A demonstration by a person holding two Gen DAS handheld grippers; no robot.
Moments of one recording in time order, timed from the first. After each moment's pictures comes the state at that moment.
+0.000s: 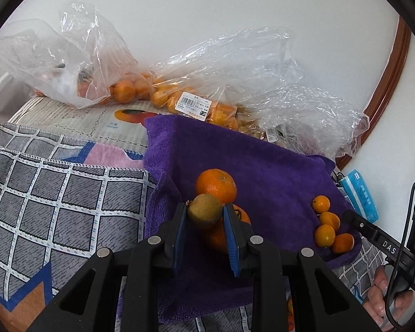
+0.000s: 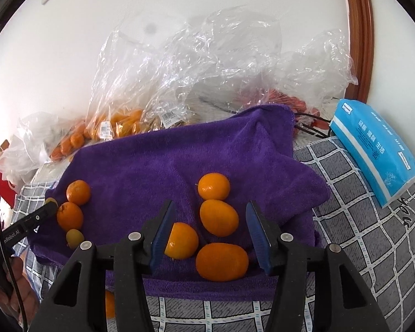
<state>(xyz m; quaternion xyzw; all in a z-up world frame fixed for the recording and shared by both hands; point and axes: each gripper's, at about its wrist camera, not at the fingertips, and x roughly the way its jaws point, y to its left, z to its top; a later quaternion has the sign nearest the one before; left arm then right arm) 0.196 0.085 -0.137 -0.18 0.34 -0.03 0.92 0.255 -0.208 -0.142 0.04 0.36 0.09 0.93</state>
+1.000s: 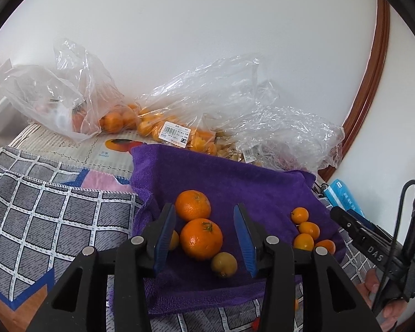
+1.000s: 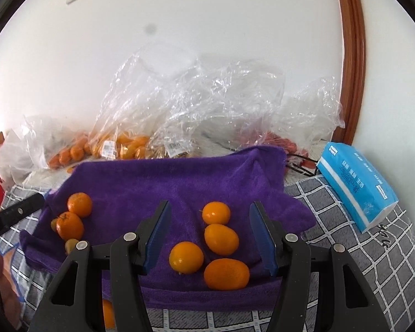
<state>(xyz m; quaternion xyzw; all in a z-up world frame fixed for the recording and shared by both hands) 0.172 0.075 -0.114 -0.17 0.28 -0.06 0.94 0.226 -0.184 -0.120 -0.01 0.27 0.07 0.96</state>
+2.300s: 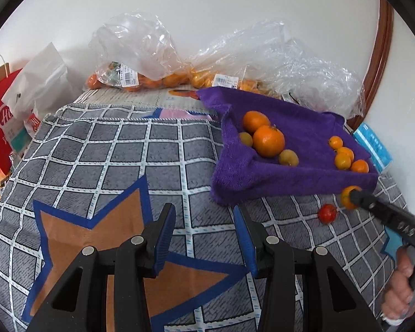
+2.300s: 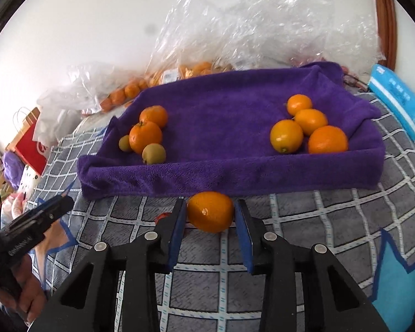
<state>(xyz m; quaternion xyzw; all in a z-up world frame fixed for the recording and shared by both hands) 0.085 0.111 -0.151 -0.10 0.37 0.01 0.93 0.154 -0.137 -0.166 0.04 0.39 0.16 0.91</state>
